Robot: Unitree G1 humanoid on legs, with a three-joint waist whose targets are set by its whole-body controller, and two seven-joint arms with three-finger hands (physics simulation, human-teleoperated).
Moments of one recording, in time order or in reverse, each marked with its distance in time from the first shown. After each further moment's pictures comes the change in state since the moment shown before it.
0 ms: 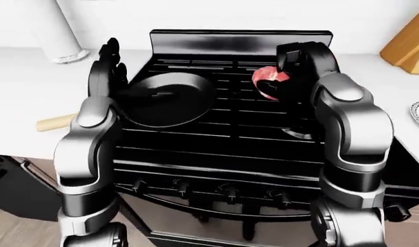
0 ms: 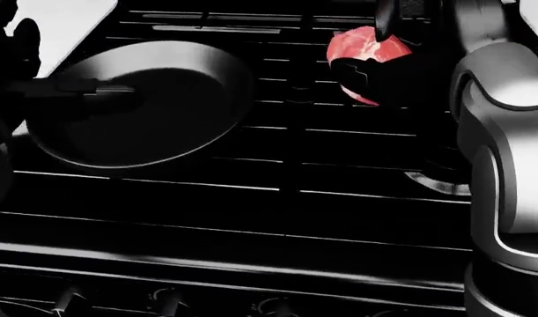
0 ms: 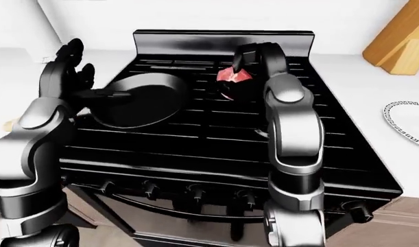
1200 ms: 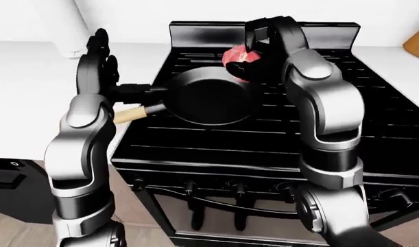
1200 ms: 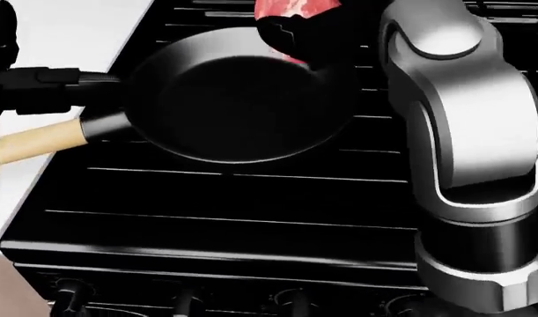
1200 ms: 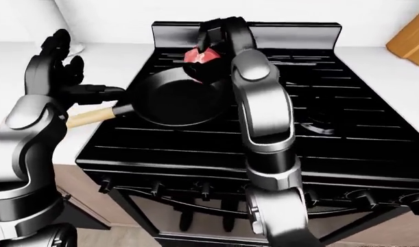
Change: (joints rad) left arm -0.002 0.012 0.027 -0.036 0.025 -0.016 -0.011; right arm -0.174 0.097 0.077 0.156 0.035 -0.098 -0.059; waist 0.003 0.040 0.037
